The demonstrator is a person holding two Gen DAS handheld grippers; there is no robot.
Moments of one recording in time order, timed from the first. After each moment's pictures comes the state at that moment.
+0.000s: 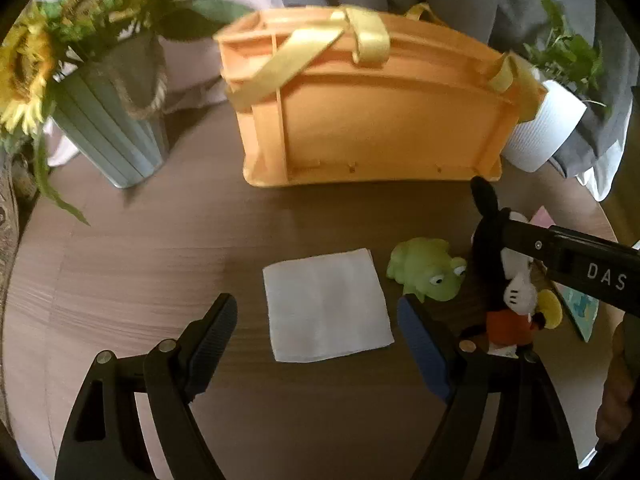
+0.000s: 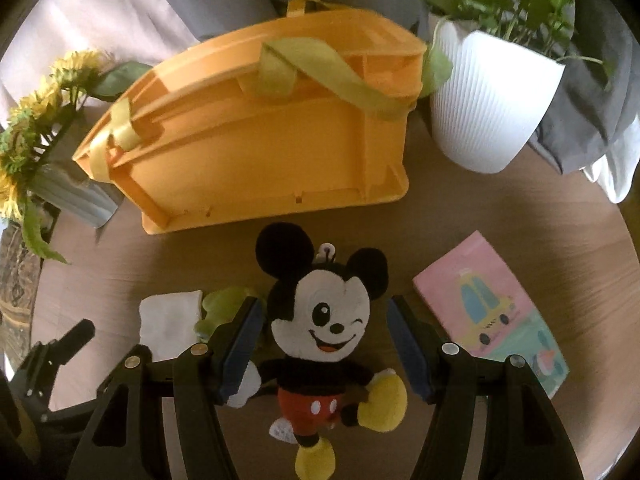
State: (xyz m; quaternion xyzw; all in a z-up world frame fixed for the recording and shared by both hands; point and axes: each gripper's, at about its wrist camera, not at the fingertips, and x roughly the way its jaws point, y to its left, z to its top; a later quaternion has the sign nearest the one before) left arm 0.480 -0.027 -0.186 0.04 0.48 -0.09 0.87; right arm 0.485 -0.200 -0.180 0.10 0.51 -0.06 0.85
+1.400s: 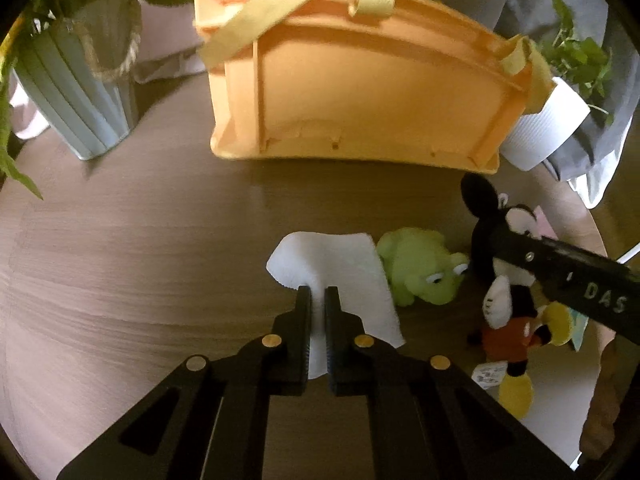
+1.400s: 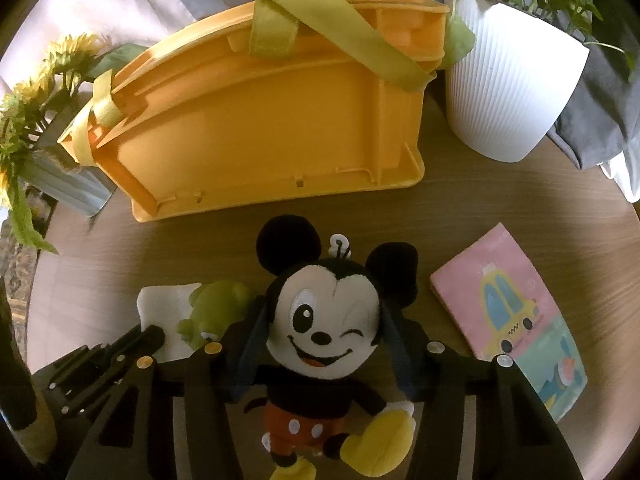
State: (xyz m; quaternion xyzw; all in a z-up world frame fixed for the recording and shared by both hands) left arm 0.490 -0.034 -0.208 0.00 0.50 -0.12 0.86; right arm 0.496 -0.197 -0.206 0.10 0.52 -0.04 0.85
